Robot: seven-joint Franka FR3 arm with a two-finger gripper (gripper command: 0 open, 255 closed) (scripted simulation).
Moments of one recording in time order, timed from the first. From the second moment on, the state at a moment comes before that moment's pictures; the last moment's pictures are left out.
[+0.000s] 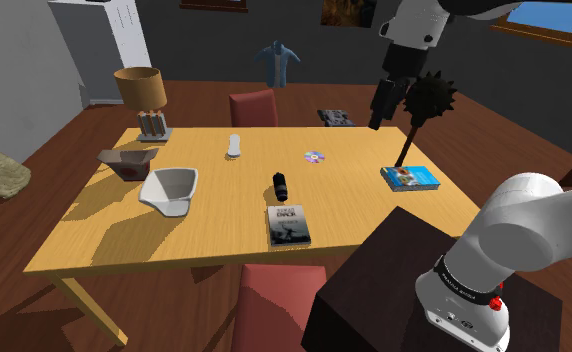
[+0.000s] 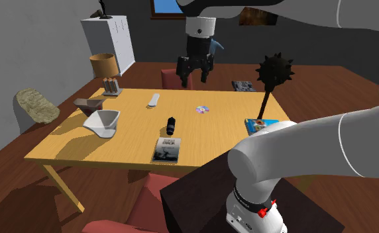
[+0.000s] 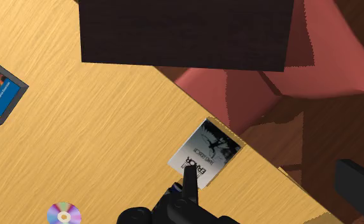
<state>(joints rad) -0.02 -0.78 0.02 -2.40 0.12 1.63 -0.12</state>
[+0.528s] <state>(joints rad) -0.03 -0.65 0.08 -2.49 0.13 1.86 -0.05</state>
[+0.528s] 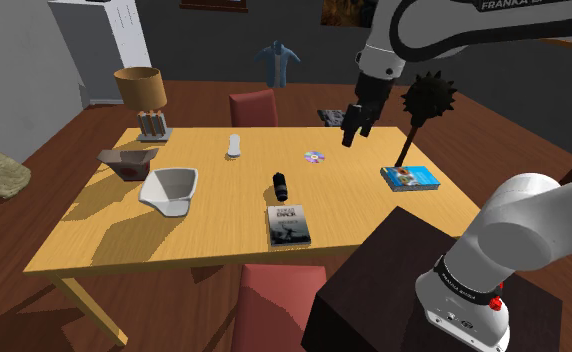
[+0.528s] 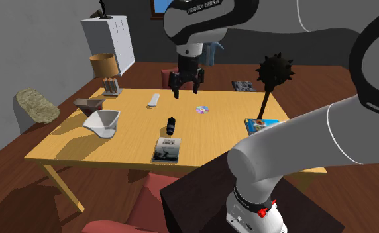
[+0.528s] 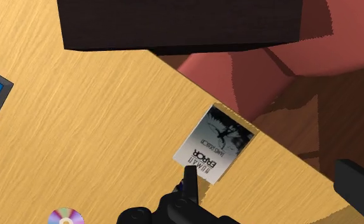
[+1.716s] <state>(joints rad) -0.11 -0.01 0.17 -2.39 0.02 2.46 0.26</state>
